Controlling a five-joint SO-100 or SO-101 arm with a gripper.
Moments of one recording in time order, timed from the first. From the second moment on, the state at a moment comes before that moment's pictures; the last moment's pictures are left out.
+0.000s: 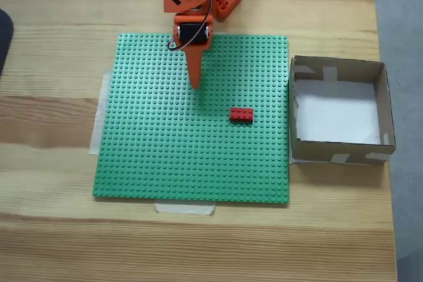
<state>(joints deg) -3.0 184.0 181.9 42.8 -6.3</state>
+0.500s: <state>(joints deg) -3.6 165.4 164.6 46.8 -3.6</state>
